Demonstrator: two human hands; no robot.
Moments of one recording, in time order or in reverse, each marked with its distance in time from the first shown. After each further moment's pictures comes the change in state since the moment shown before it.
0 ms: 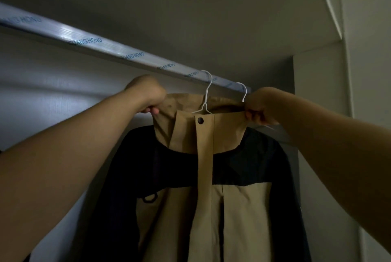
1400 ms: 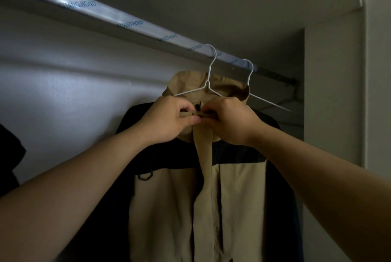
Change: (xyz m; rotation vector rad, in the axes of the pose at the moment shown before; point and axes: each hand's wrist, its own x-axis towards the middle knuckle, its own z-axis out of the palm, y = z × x) left_hand -0.053 -0.053 0.078 -0.193 -0.099 0.614; right_hand -0.042 0.061 0.082 -0.540 0.042 -1.186
